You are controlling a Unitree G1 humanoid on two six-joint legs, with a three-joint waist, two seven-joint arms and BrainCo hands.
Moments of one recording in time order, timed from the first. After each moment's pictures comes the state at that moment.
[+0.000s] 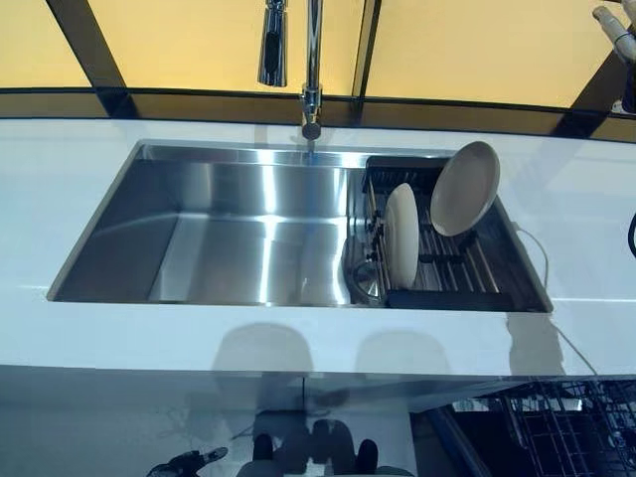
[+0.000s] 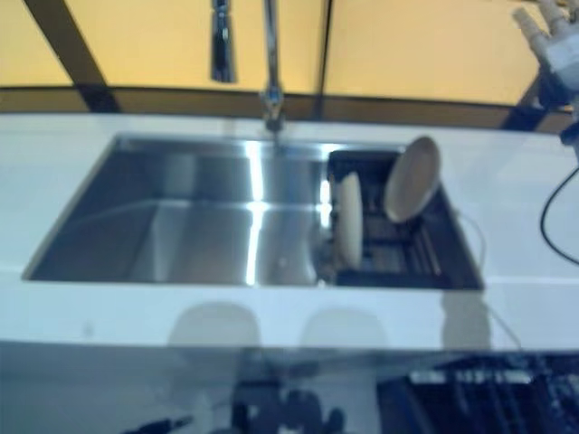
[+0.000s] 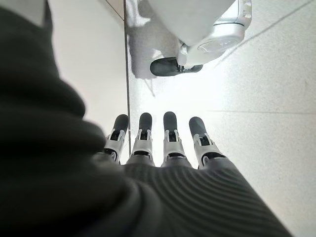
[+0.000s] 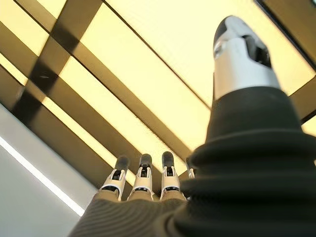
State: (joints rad) left arm 0.02 0.37 -0.17 1.13 -0.25 0.15 -0.07; right arm -1.07 -1.31 0.64 0.58 -0.92 -0.02 -0.38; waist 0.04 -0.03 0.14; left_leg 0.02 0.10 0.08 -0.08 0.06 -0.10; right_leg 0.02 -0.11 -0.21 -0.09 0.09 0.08
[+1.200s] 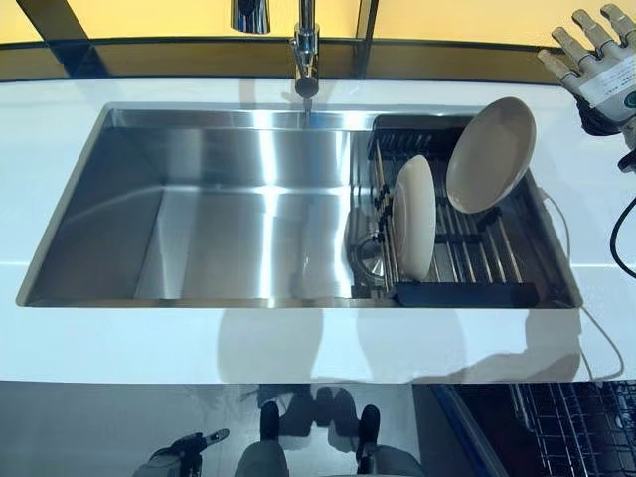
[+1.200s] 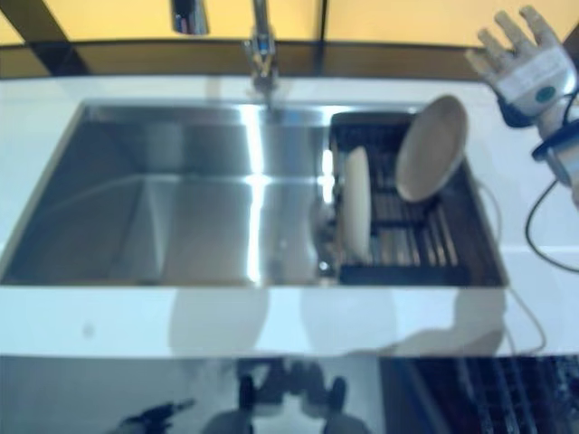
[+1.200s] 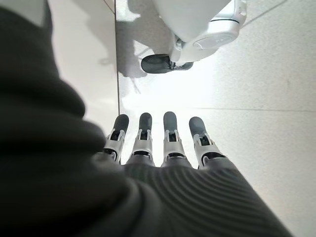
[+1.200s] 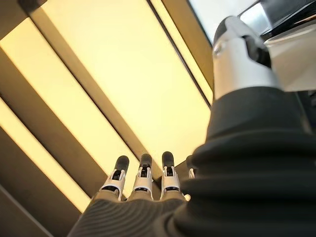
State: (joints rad) left arm -0.04 0.38 -0.17 1.11 -0.32 0.15 -0.07; right arm -1.07 -1.27 0.68 0.57 -1.12 -0.06 -0.42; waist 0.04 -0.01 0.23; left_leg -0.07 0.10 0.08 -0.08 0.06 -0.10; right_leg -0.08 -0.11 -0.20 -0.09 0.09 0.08
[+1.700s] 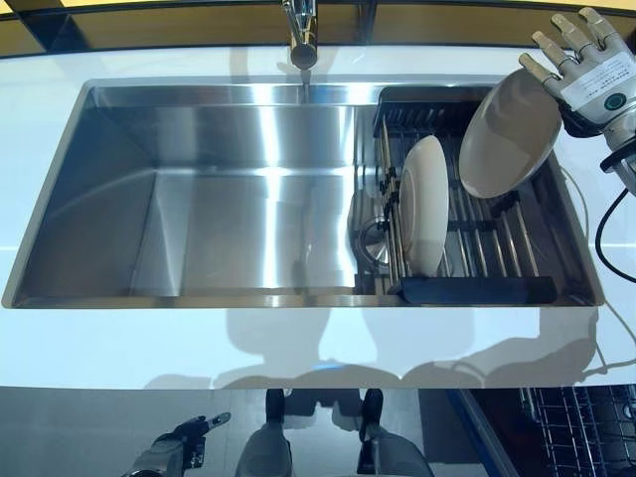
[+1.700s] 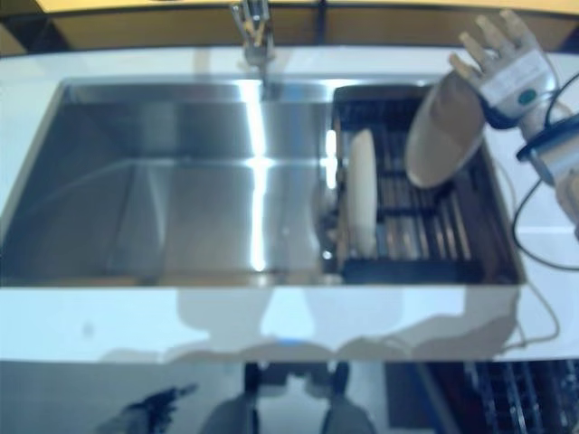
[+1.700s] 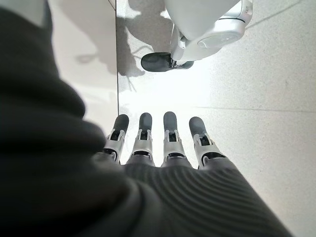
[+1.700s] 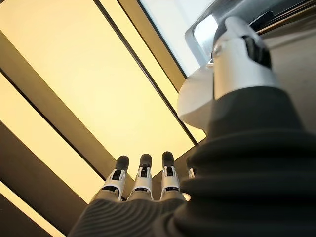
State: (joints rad) left arm -0.07 0.39 -0.17 1.09 -0.34 0.15 -0.08; right arm -1.08 -1.23 0.68 0.57 -1.15 -0.06 -0.42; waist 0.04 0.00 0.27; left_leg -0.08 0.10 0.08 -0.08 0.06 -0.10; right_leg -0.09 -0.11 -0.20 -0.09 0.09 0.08
